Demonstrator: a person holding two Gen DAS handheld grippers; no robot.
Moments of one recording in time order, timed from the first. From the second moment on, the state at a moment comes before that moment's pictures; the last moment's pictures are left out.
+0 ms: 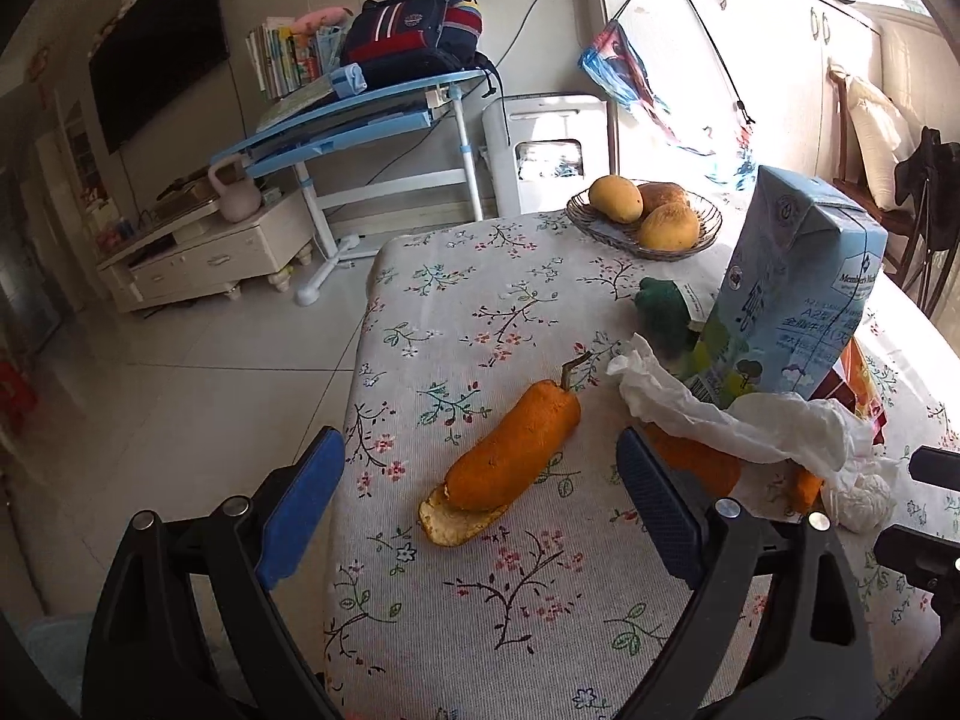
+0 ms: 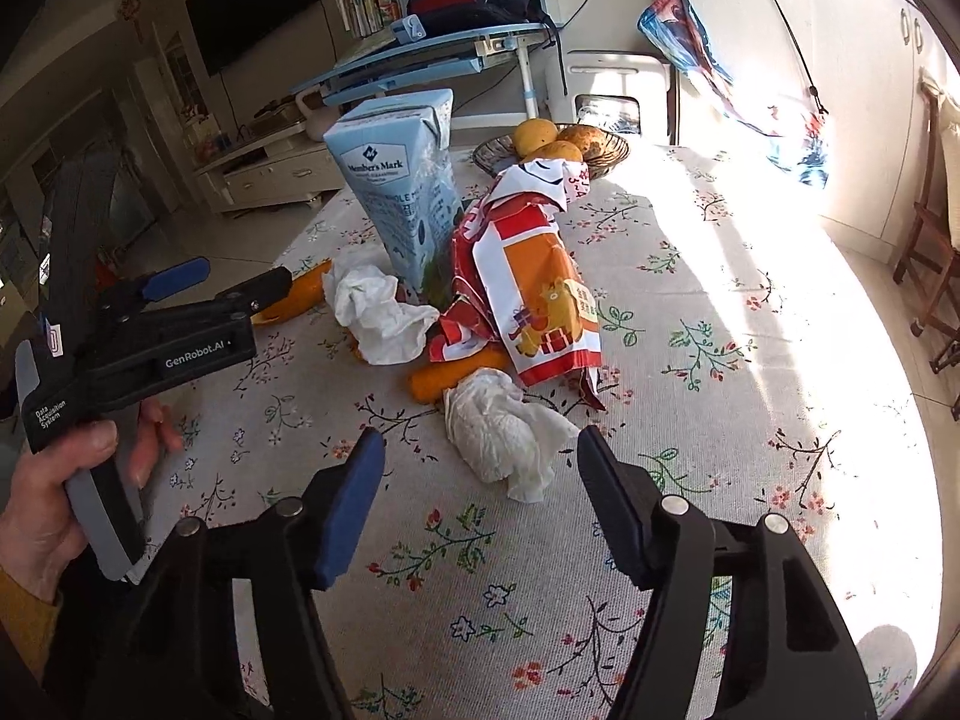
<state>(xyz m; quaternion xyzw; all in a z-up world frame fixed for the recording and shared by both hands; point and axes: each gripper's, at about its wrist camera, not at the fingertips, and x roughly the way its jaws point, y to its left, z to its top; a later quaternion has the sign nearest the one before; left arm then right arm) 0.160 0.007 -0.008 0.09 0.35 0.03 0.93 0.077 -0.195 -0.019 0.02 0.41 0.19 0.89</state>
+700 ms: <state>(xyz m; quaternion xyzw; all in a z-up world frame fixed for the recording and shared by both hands) 0.185 0.010 -0.035 0.02 0.45 -0.06 0.89 0.092 -0.203 -0.032 0.04 0.44 0.19 0.88</state>
